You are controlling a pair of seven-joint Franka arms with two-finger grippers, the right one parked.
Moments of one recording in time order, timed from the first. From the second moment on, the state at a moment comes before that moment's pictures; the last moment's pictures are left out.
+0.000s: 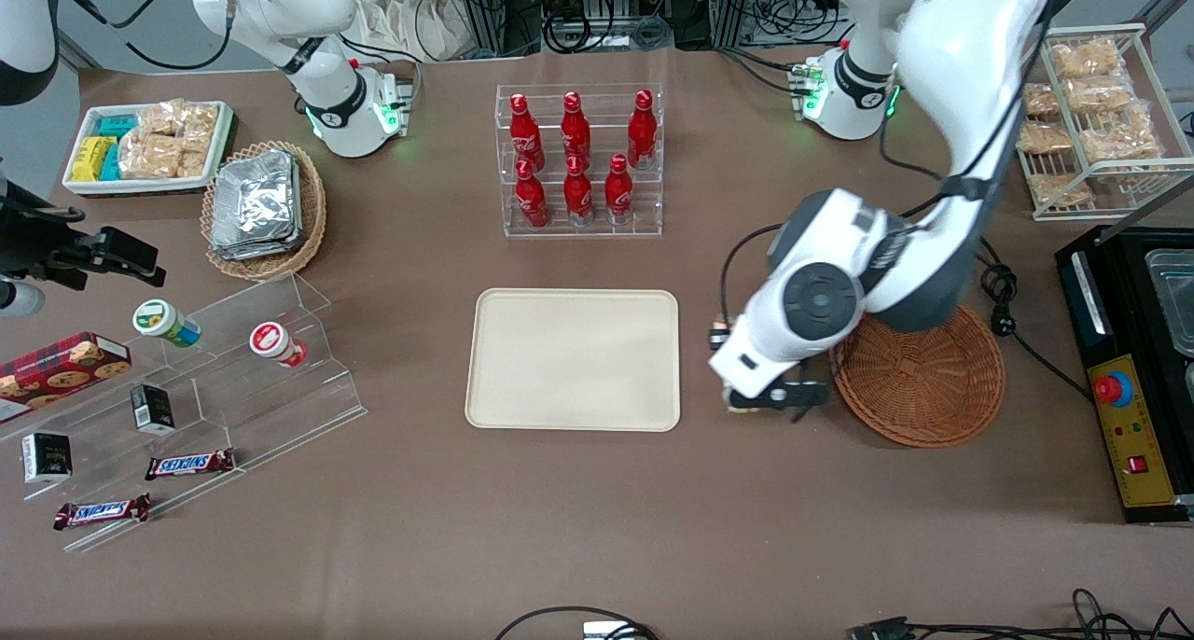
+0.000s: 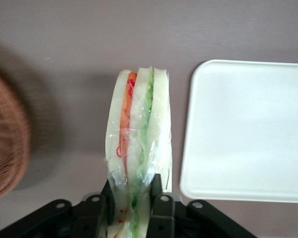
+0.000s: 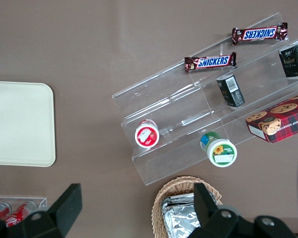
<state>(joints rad) -0.19 0.60 -0.40 -1.43 0.13 1.84 -0.59</state>
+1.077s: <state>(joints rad) -0.34 0.76 -0.40 -1.42 0.23 2.00 -0.61</state>
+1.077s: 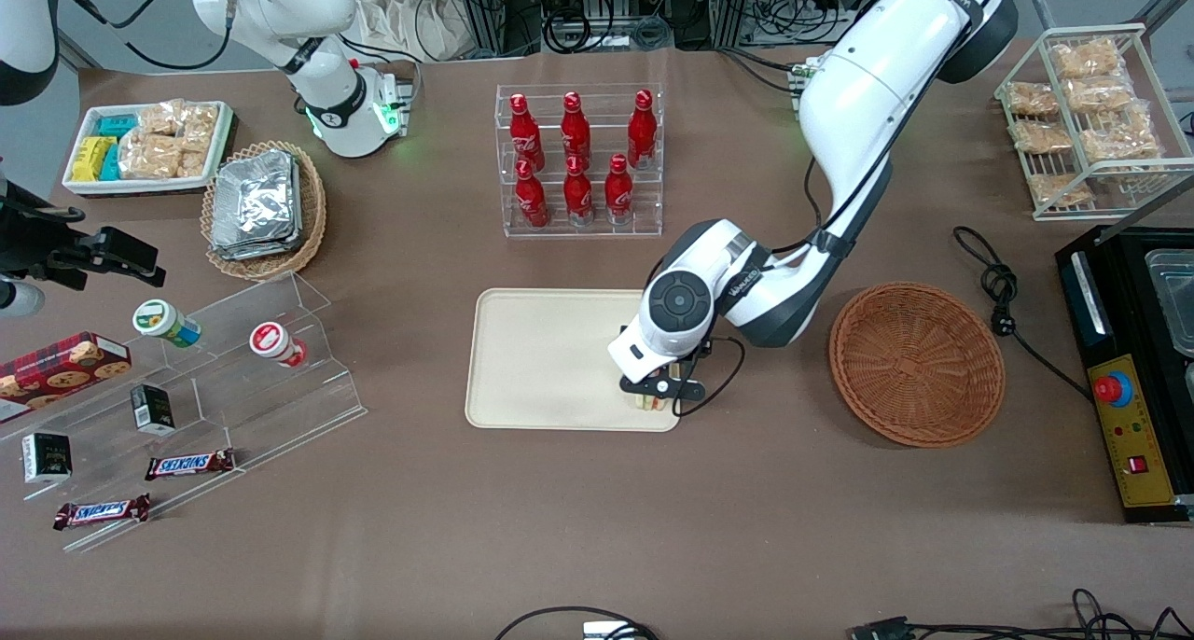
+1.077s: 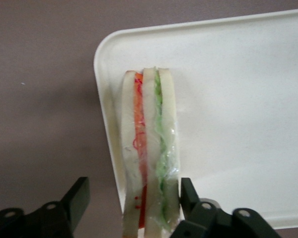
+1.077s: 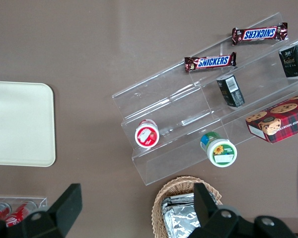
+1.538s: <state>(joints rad) -0.24 0.59 -0.39 -1.43 0.23 1.80 -0.62</state>
